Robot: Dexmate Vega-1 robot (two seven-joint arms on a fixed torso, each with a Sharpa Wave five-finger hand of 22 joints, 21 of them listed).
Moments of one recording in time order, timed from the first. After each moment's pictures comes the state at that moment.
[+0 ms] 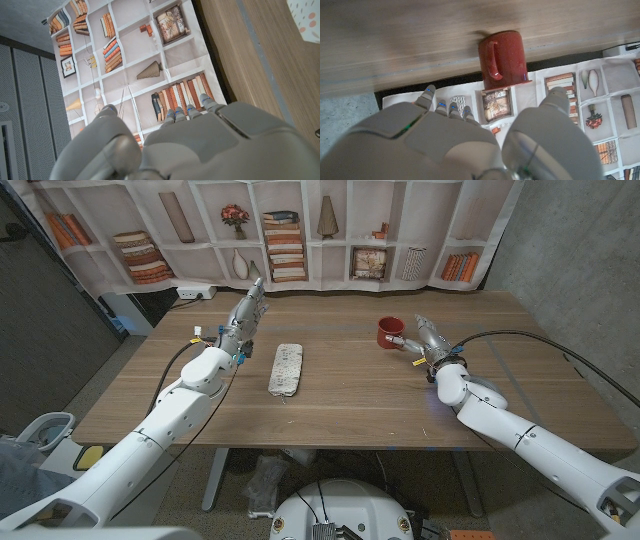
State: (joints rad) left arm 0.97 0.64 0.30 -1.69 -0.64 -0.13 0.13; left_hand 0.31 -0.05 0.20 0.11 0.27 -0.13 0.01 0.21 0.18 -0.17 -0.04 0.21 0.18 -0.17 -0.02 0.19 0.18 -0.17 -0.03 0.36 0.17; right arm -0.83 -0.71 -0.62 -1.63 -0.21 -0.31 -0.38; right_hand 0.44 -0.14 -0.06 -0.08 0.34 -0.15 0.09 0.21 0.19 -0.17 0.12 0.21 0.18 -0.17 0.17 0.18 0.18 -0.03 0.20 0.19 0.18
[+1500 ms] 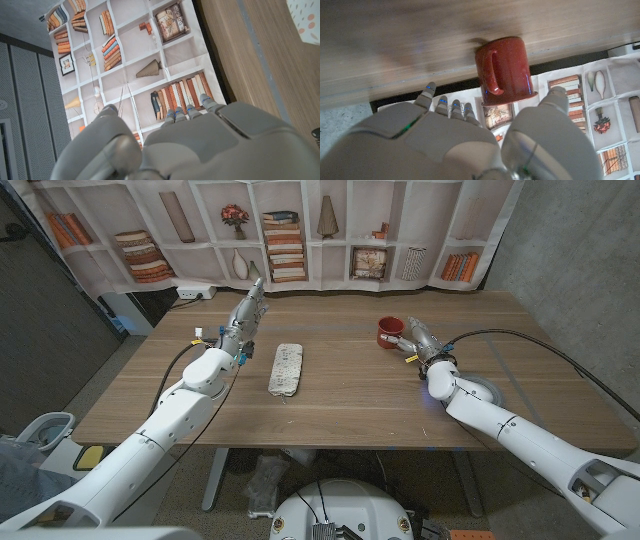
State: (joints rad) left arm 0.97 0.63 0.30 -1.70 -0.64 -0.13 0.15; left_hand 0.32 -0.04 0.19 0.11 0.27 -0.13 0.01 0.21 0.18 -0.17 -0.04 0.21 0.18 -0.17 -0.02 0.19 0.18 -0.17 -0.03 0.34 0.17; right arm -0.74 -0.63 -0.68 -1.46 -0.20 -0.26 -0.39; right_hand 0.45 -0.13 -0.09 -0.09 0.36 -0.08 0.08 0.21 0.19 -0.10 0.09 0.22 0.18 -0.10 0.14 0.20 0.18 0.01 0.21 0.20 0.18
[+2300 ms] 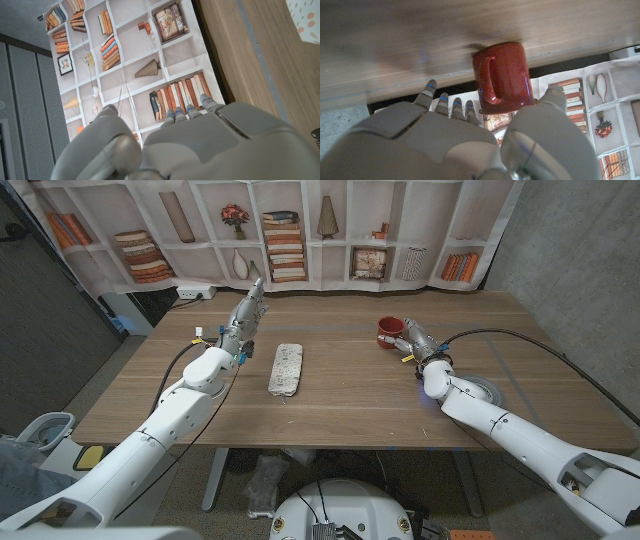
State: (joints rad) left arm 0.96 0.63 0.30 -1.68 -0.64 -0.13 0.14; left_hand 0.32 -0.04 0.19 0.11 0.27 -0.13 0.01 0.21 0.18 -0.17 -0.04 0.21 0.18 -0.17 -0.02 0.19 0.18 -0.17 -0.03 0.33 0.17; right arm -0.70 -0.59 -0.71 -1.39 -0.20 -0.24 -0.40; right_hand 0.47 -0.11 -0.09 -0.10 0.37 -0.02 0.05 0.23 0.19 -0.07 0.08 0.23 0.18 -0.05 0.13 0.20 0.18 0.04 0.21 0.20 0.18
